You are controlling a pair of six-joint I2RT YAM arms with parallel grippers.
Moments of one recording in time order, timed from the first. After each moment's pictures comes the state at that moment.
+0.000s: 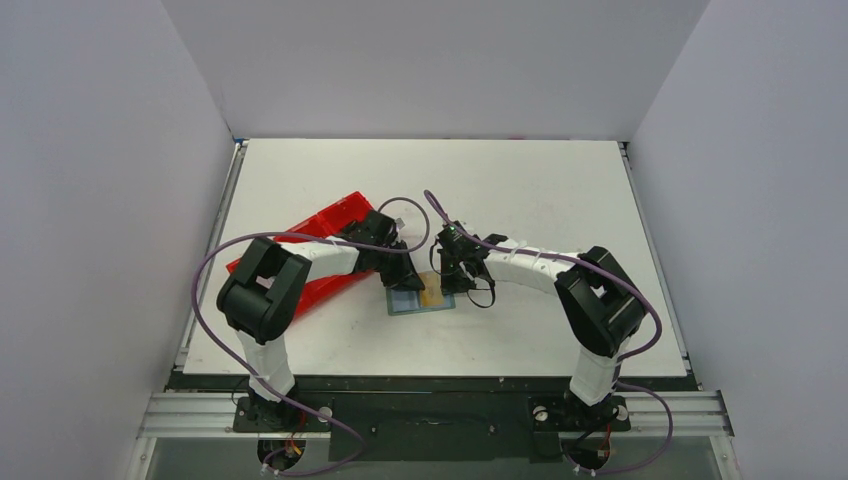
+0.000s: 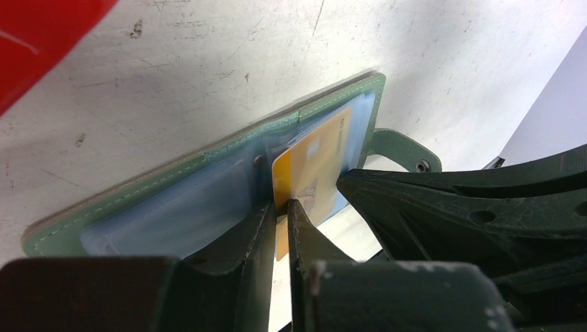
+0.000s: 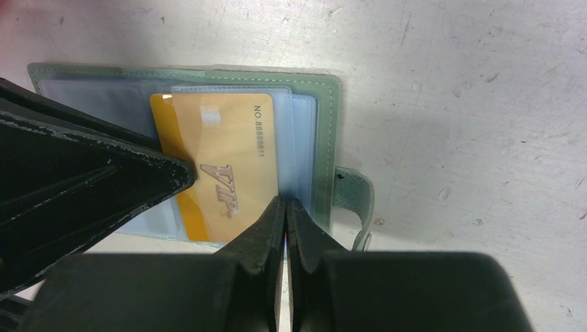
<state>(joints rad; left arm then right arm) -0.54 1.86 1.00 -0.15 0.44 -0.84 0.73 1.80 1.09 -0.42 0.02 0.64</state>
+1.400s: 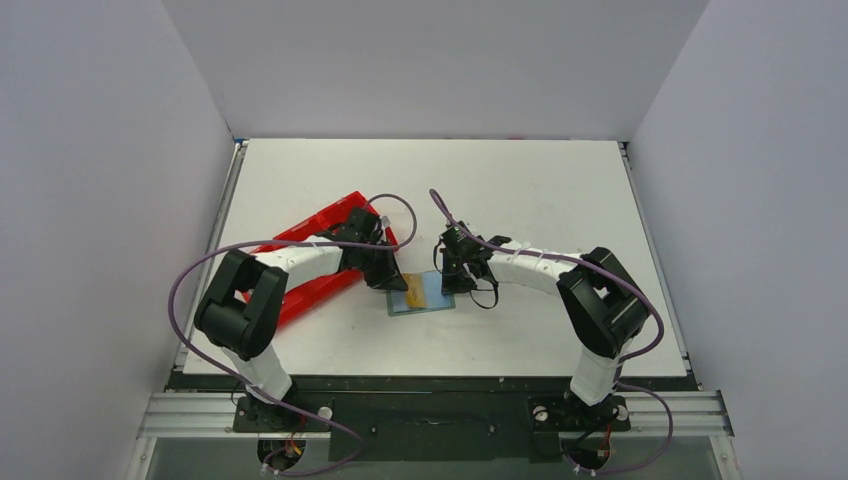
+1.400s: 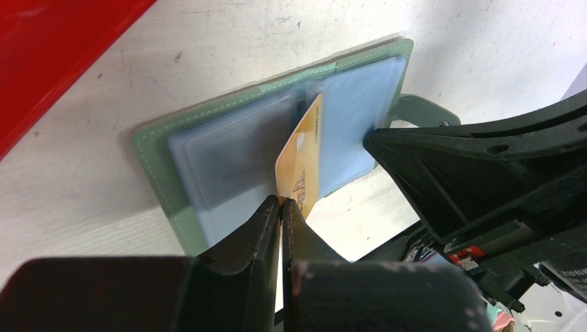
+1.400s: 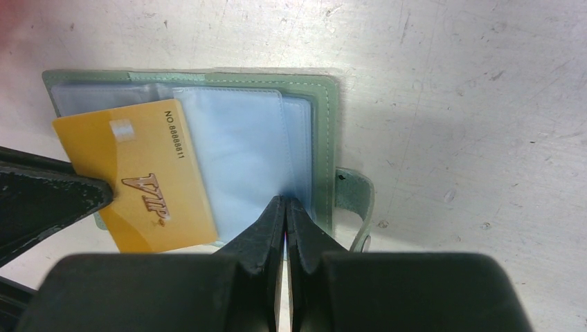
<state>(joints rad) -0.48 1.73 0.97 -0.31 0.41 -0.75 0.71 1.79 1.06 -0.37 -0.01 0.67</state>
